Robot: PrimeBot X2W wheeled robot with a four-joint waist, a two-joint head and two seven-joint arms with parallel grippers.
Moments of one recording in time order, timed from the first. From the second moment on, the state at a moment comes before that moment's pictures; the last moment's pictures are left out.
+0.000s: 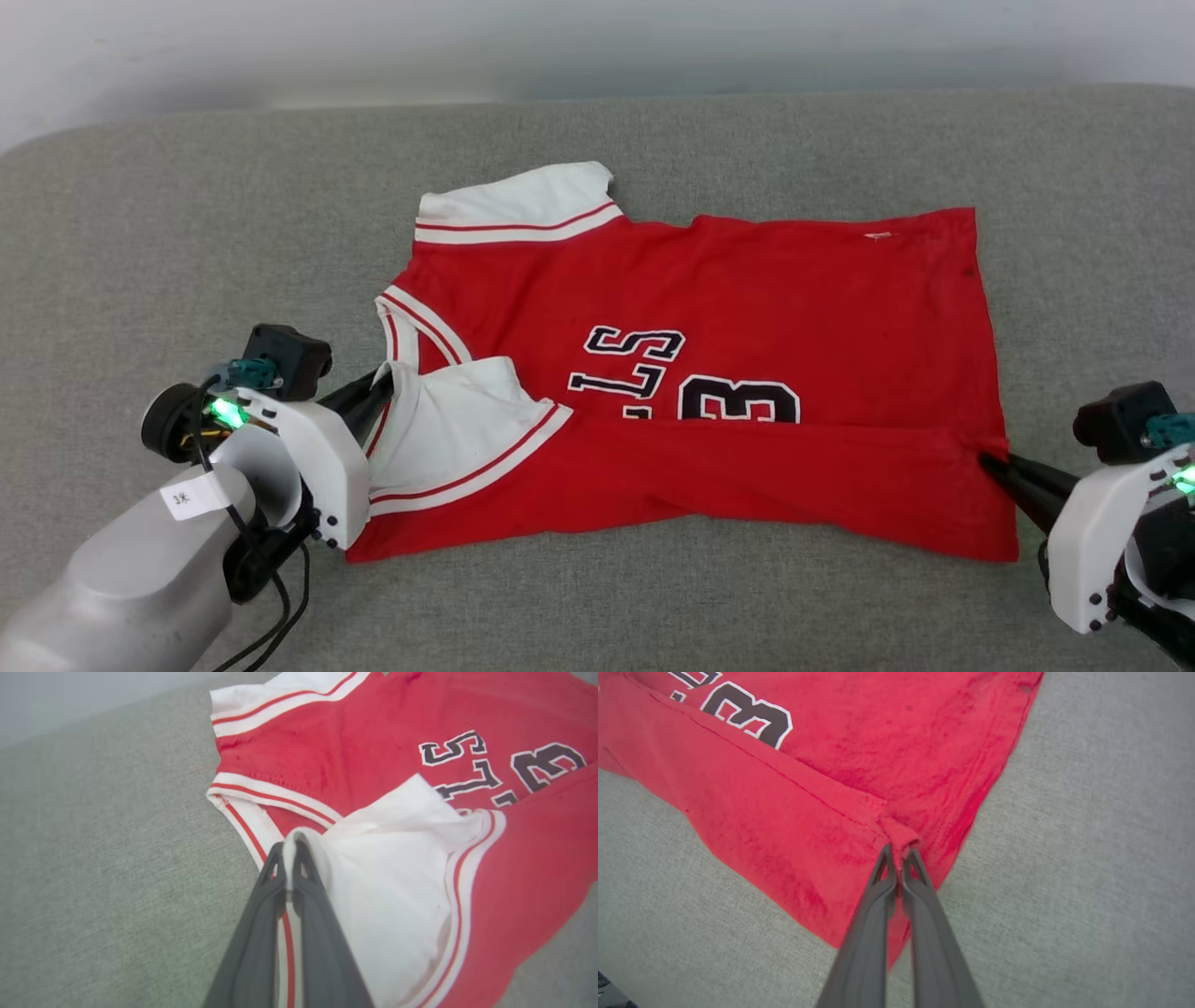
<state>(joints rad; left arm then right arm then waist) -0.72 0.66 -1.04 0.50 -0.96 -0.05 -0.12 -0.25 -0.72 0.47 0.13 0.71 0.13 0.29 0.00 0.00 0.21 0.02</state>
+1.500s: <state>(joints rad) -0.87 0.69 -1.23 0.51 -1.25 -0.11 0.71 -0.26 -0.66 0.42 0.11 0.68 0.13 0.33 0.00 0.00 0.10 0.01</state>
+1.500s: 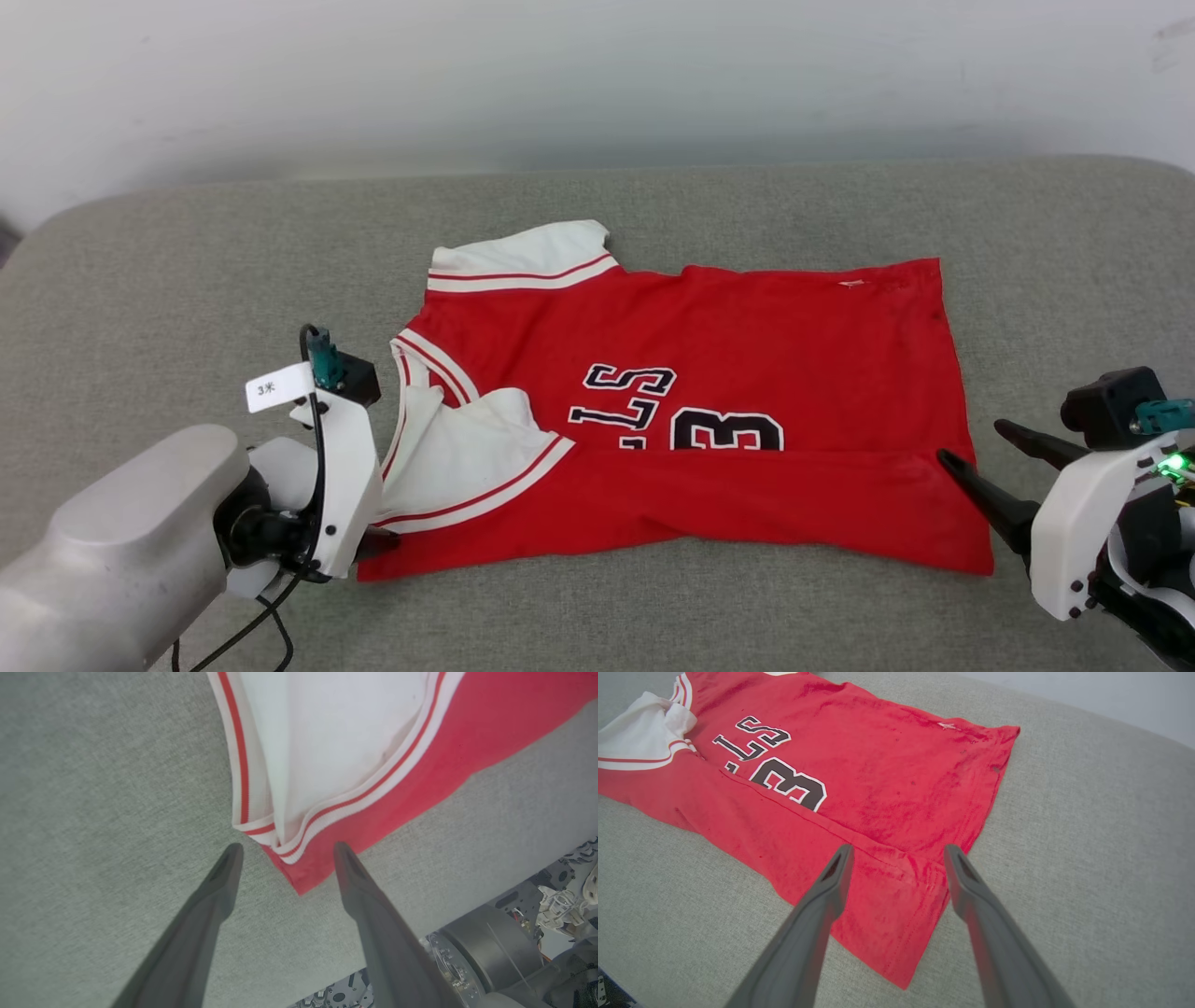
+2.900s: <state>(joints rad) -0.87 0.71 -1.28 0.40 -1.14 -0.13 0.65 -0.50 -0.59 0.60 0.40 0.71 0.13 0.93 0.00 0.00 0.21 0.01</state>
